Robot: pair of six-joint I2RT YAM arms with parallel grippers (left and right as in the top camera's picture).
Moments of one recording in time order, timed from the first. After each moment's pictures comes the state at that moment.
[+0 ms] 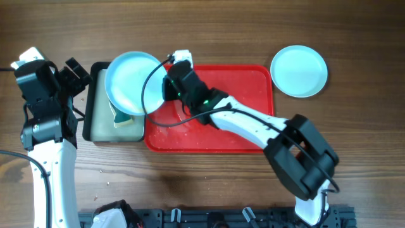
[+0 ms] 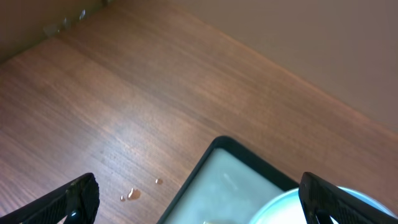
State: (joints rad) left arm 0.30 1.19 1.00 -0.41 -0.13 -0.30; right arm 0.81 2.01 1.33 0.06 0.11 0.56
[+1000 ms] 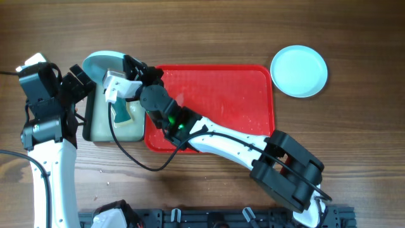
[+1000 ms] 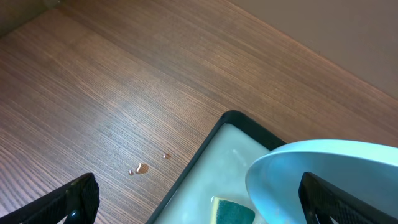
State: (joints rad) left arm 0.30 1.19 1.00 -0.50 -0.13 -0.30; right arm 1.01 2.03 1.39 0.63 0.45 -0.87
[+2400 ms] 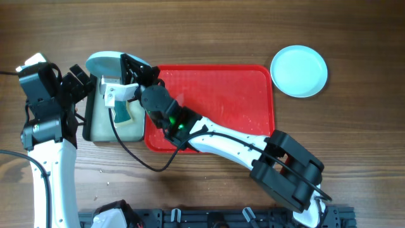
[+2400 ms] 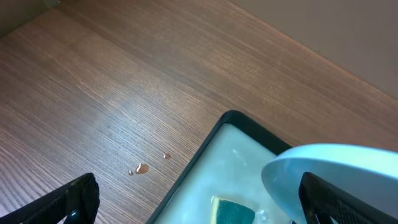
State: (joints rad) left arm 0.30 1.19 1.00 -0.50 -0.13 -0.30; right arm 1.01 2.03 1.39 0.66 0.43 -1.09
